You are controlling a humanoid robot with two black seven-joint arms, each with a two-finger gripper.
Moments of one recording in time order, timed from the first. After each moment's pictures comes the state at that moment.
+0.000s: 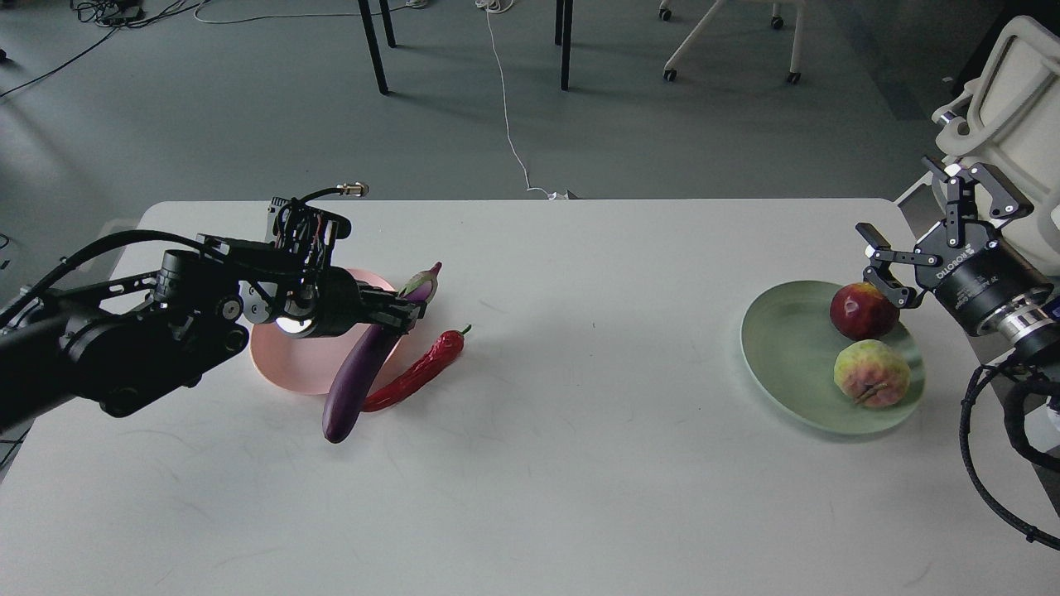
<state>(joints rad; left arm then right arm) -0.92 0.53 -0.31 -1.11 1.65 -0.48 -0.09 0.58 -0.83 0.43 1.08 0.11 0.42 0.49</state>
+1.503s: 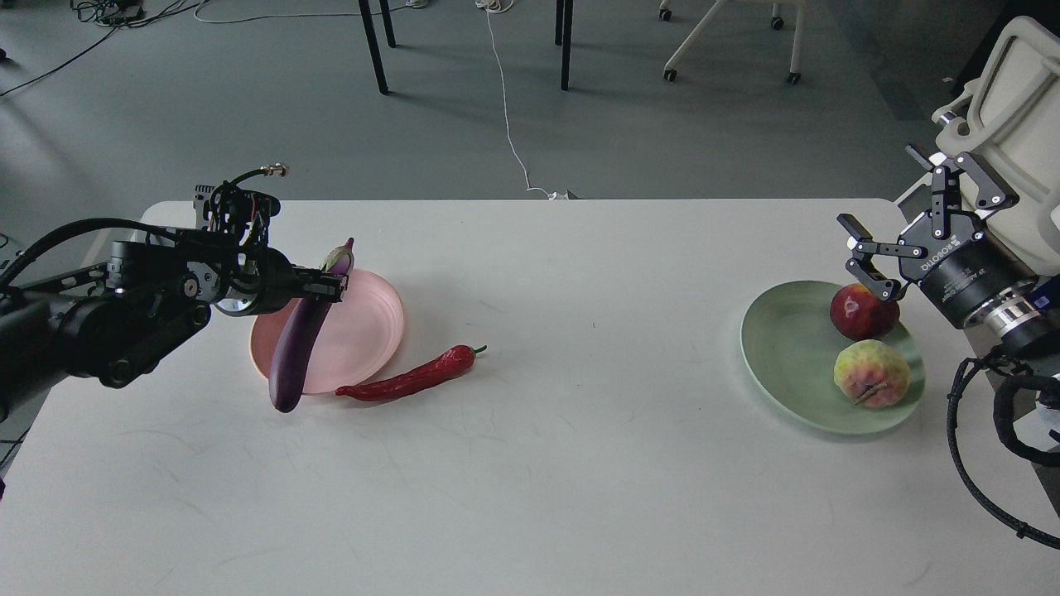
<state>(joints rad) -0.93 0.47 -0.30 -0.75 1.64 -0.43 -0.14 0.59 -0.84 0.44 1.14 0.11 0.42 0.49</state>
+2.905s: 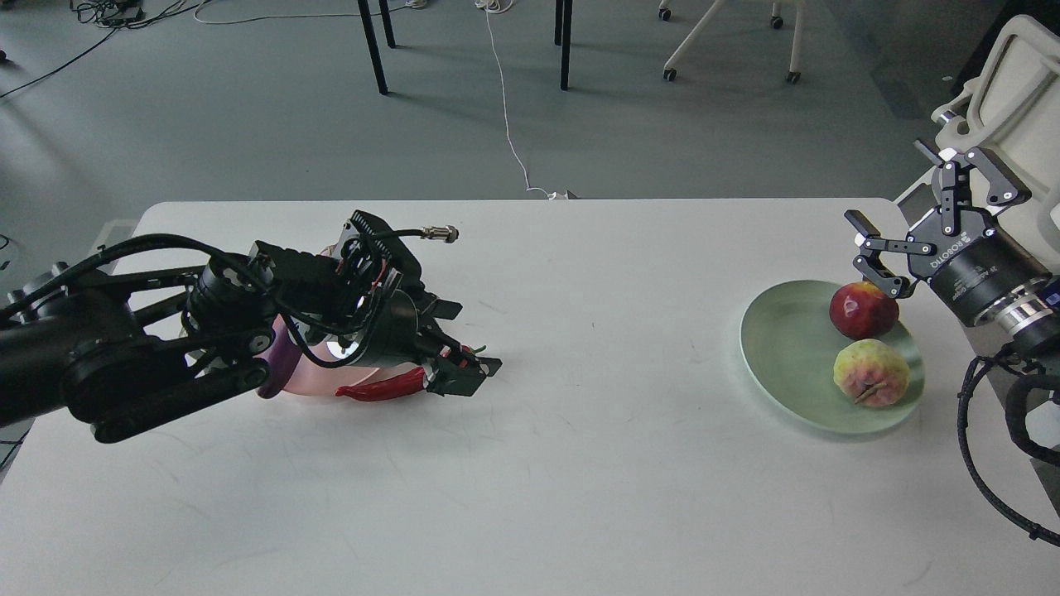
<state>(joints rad) -1.01 0.56 -0.17 -1.41 1.85 -0.43 -0.19 0.58 -0.87 0.45 1.17 0.11 0.42 0.49</state>
